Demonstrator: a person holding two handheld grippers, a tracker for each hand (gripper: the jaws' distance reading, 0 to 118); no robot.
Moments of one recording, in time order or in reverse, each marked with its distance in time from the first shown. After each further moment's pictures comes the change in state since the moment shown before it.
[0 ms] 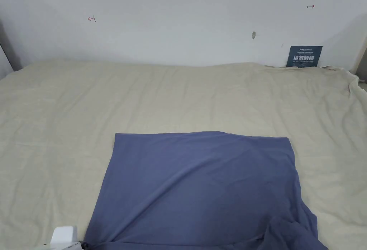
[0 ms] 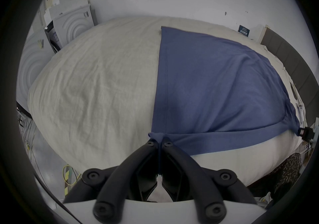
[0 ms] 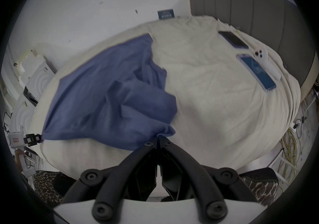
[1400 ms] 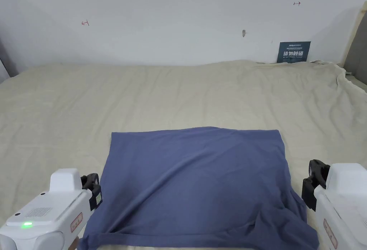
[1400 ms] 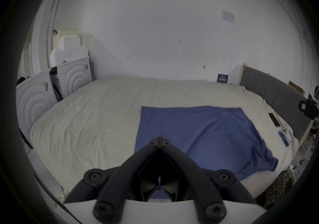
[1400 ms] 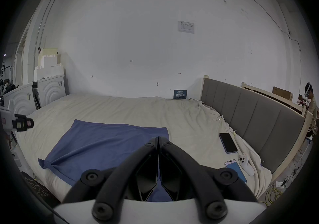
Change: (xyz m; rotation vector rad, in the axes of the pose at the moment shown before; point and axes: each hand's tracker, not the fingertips) left arm 0.062 0.060 0.134 0.496 -0.069 -0.058; right arm -0.094 0.085 0.151 0.669 -0.012 0.286
